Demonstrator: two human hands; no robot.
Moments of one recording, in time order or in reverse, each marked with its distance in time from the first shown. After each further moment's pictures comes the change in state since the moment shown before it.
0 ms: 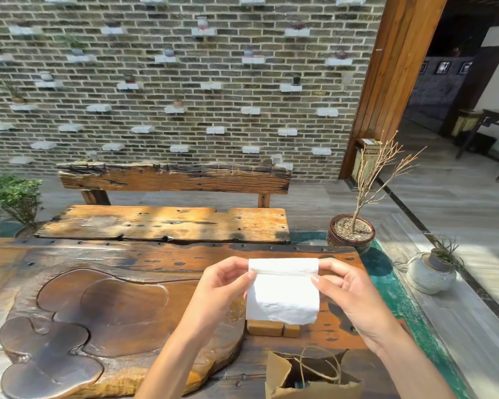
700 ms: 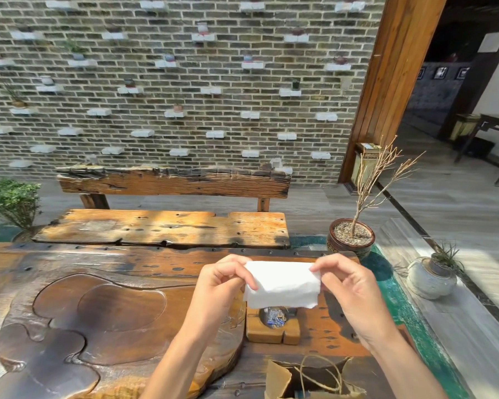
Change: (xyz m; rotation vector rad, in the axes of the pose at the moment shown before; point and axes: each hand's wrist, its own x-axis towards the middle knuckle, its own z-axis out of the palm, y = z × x) left_hand 0.013 0.005 0.003 0.018 0.092 0.143; right_hand 0.010 -0.004 0.002 -0.033 0.138 -0.223
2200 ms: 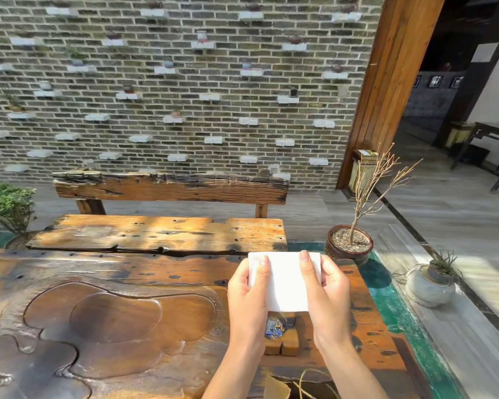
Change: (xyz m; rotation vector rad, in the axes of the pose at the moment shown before) left_hand 0.011 -0.011 0.067 -0.254 0.292 -0.034; right_hand 0.018 0.008 0.056 0.109 0.349 -0.049
